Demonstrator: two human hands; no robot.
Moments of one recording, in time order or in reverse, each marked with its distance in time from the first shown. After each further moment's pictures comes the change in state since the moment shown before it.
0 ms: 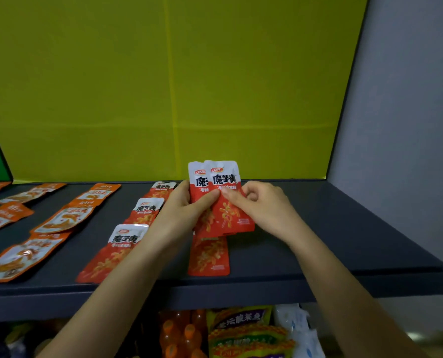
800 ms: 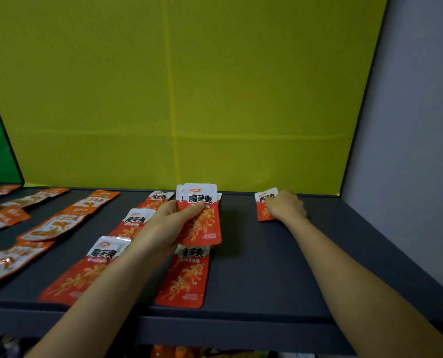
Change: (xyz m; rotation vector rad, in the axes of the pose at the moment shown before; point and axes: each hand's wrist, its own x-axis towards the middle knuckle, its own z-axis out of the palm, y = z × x) left_hand 0.035 -0.015 0.009 -0.035 0.138 -0.233; right_hand 0.118 0.108 0.002 -0.209 0.051 0.460
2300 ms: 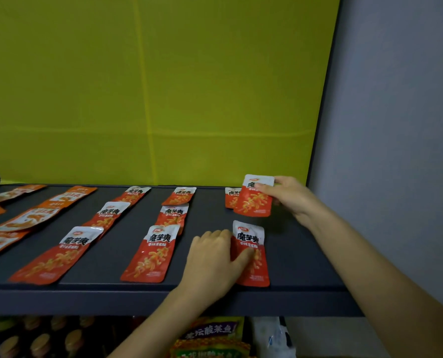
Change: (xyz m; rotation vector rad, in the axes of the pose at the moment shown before) left_hand -0.054 -0.057 0.103 1.312 0.029 0.464; right_hand -0.044 0.047 -0.084 0.675 -0.311 -0.283
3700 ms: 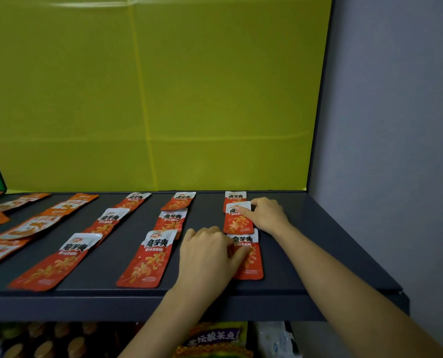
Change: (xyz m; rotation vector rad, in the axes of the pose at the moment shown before) left_hand 0.007 0.003 0.001 0.254 0.165 0.062; right_hand 0.027 0.046 0.032 -0.773 0.079 0.014
